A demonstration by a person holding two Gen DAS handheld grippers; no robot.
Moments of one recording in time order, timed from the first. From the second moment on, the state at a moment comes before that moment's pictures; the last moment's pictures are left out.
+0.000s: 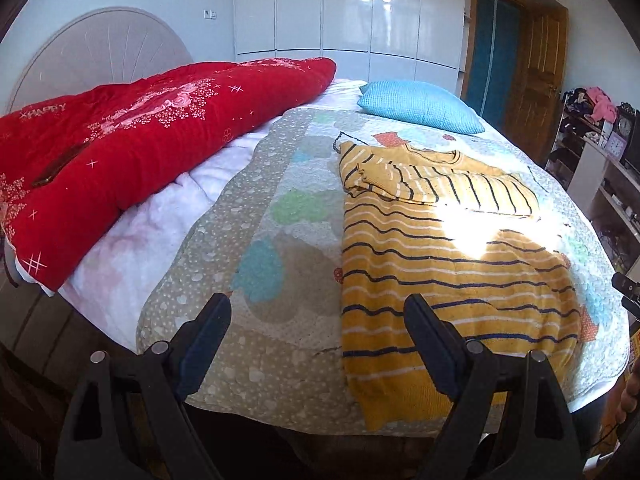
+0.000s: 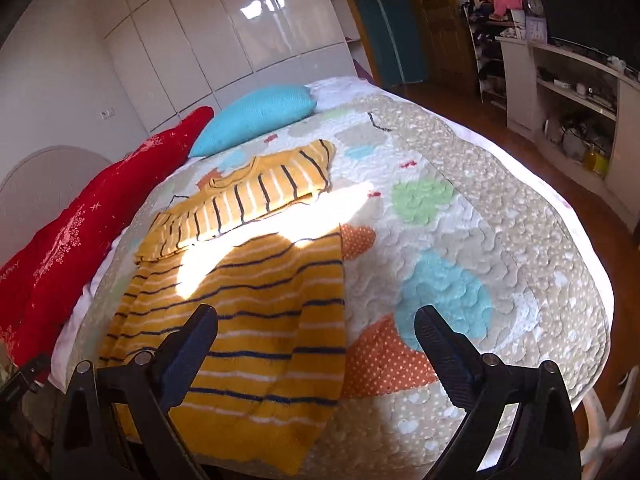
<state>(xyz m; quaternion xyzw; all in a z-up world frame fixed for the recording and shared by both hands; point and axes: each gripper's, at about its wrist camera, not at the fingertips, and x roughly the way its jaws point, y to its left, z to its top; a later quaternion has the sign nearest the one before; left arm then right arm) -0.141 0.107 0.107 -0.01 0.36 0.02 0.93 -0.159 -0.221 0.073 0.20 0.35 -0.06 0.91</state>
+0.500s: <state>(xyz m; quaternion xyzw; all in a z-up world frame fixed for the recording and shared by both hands) -0.144 0.094 0.109 0.01 0.35 0.03 0.94 -0.178 -0.203 0.076 0.10 0.32 -0.11 0.94</state>
